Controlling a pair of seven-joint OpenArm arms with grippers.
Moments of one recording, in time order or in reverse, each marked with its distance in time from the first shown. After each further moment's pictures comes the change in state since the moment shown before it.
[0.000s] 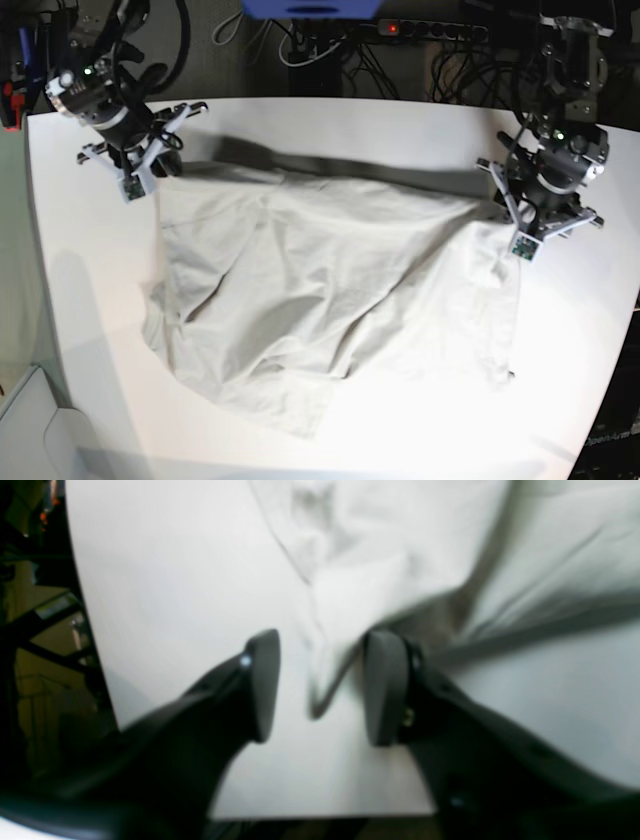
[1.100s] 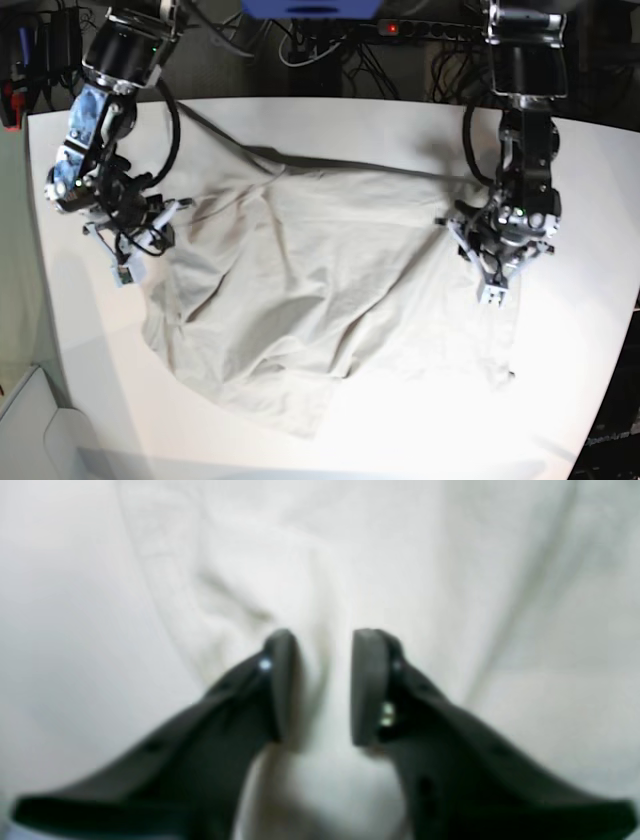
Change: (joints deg) left arm -19.2 12.4 -0.6 -28.6 0.4 0.6 -7.8; right arm 26.4 4.5 2.9 -29.7 0.2 -0.1 1.3
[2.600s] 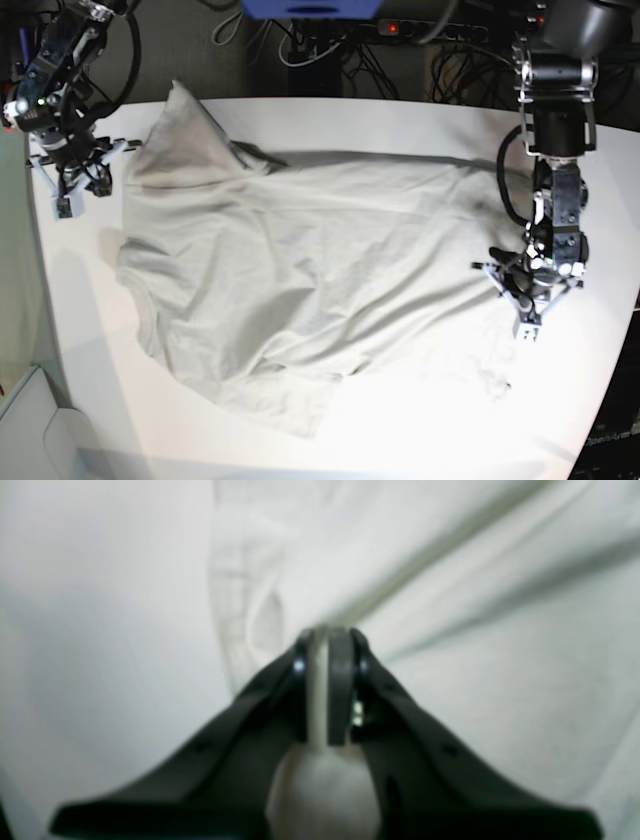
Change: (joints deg) left arm -11.7 -5.9 0.1 -16.8 -0.4 -0.1 -7.1; right arm -16.8 0.2 10.7 17.3 -0.1 0.1 5.2
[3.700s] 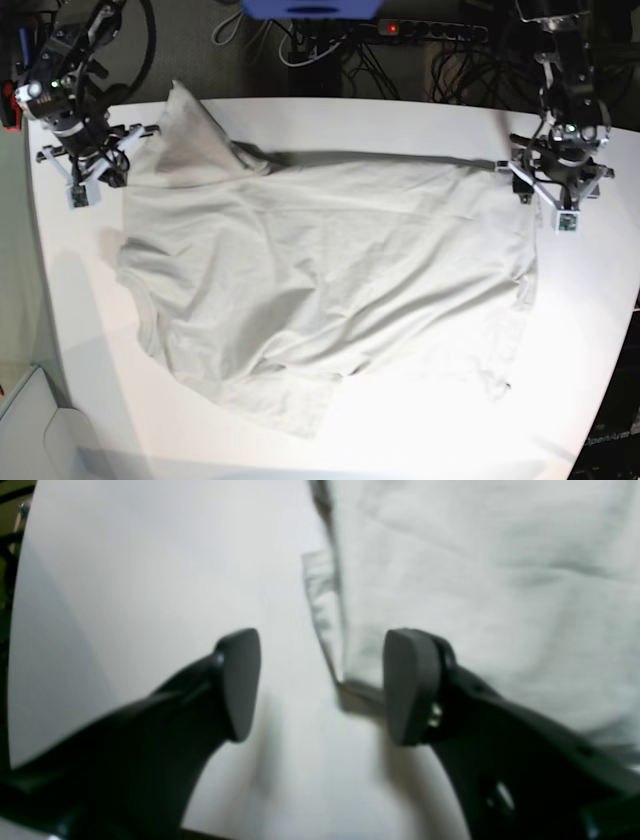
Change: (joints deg) left arm 30.6 4.6 -16.9 26.9 0.0 -0.3 -3.0; right arm -4.5 -2.4 -2.7 4.9 0.0 -0.1 0.5
